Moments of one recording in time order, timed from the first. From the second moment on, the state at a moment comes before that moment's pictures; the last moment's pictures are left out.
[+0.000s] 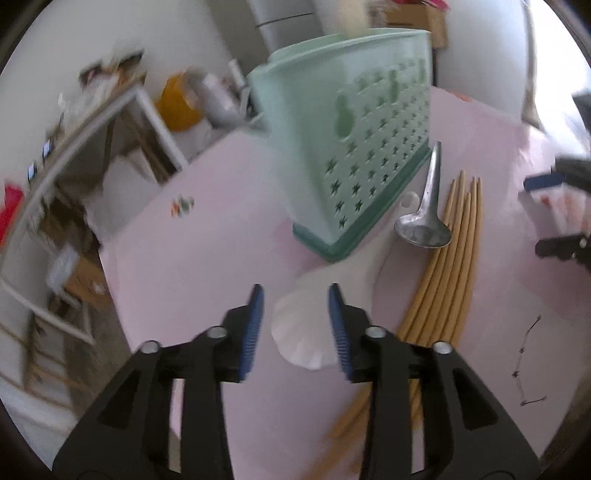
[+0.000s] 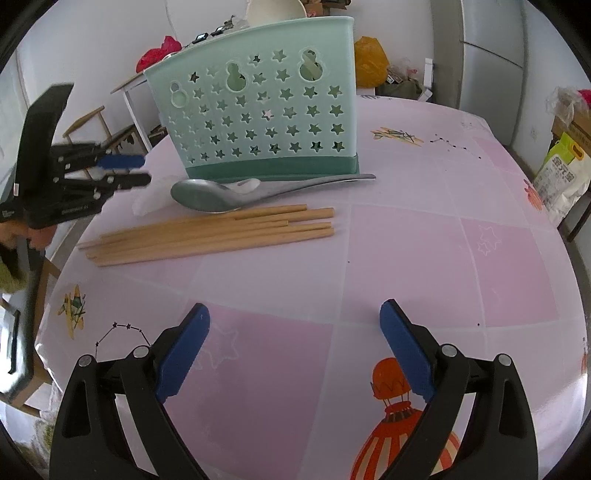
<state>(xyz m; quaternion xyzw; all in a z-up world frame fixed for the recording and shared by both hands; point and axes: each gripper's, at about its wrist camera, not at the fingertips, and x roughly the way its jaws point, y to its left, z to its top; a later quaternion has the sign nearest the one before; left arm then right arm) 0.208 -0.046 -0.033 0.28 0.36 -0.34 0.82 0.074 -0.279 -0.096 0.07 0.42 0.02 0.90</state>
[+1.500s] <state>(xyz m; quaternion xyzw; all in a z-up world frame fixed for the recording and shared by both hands) 0.223 -0.060 -0.027 0.25 0.29 -0.39 0.83 0.075 -0.276 -0.092 0.09 0.44 0.04 0.89</state>
